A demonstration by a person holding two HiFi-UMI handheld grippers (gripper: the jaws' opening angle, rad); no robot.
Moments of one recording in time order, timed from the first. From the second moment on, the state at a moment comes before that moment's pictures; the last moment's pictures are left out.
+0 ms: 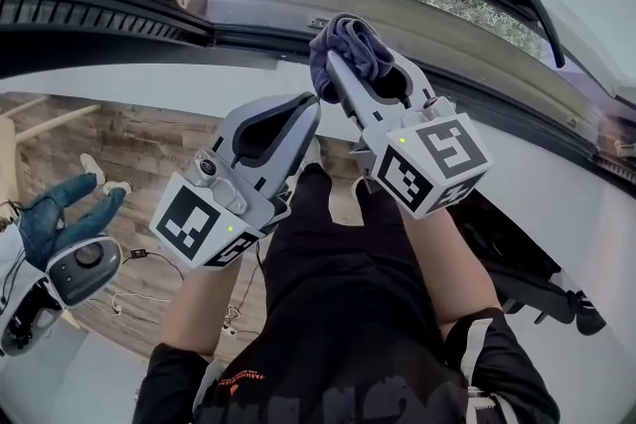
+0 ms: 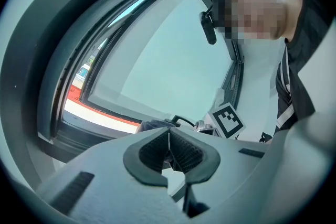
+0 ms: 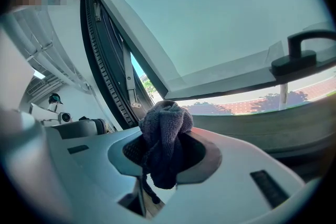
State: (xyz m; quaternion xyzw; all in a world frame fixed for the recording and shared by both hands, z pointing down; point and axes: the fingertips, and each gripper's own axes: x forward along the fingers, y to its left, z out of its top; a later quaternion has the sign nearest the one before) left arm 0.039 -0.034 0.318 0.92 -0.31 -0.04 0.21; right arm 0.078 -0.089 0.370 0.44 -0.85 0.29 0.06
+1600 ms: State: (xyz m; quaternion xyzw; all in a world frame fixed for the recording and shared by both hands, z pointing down) left arm -0.006 -0.034 0.248 0.93 -0.34 -0.07 0.15; right arm 0.044 -0.096 0.283 0.42 -0.88 0.22 0.03
